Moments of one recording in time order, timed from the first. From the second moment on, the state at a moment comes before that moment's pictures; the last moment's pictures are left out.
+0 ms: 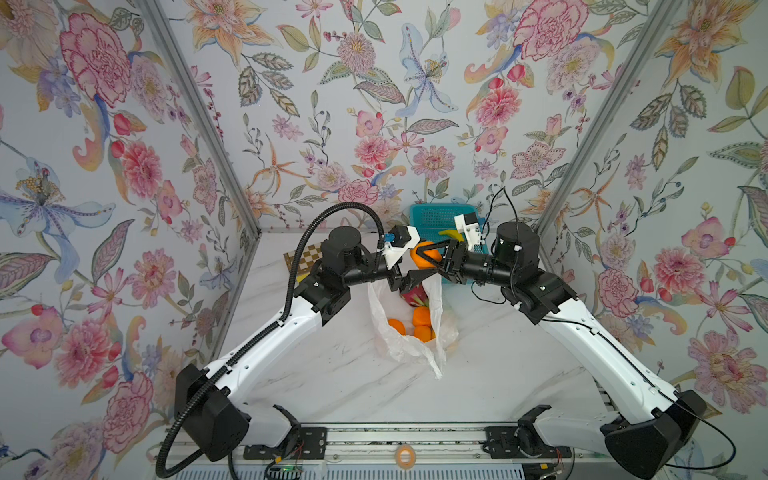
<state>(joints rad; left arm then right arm) -0.66 1.38 1.30 0.05 0.63 0.20 0.52 1.27 1.33 -0.30 -0.58 0.96</state>
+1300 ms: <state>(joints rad) -0.67 1.56 1.56 -0.39 0.27 0.11 0.23 2.47 2.28 -0.56 -0.22 0.58</state>
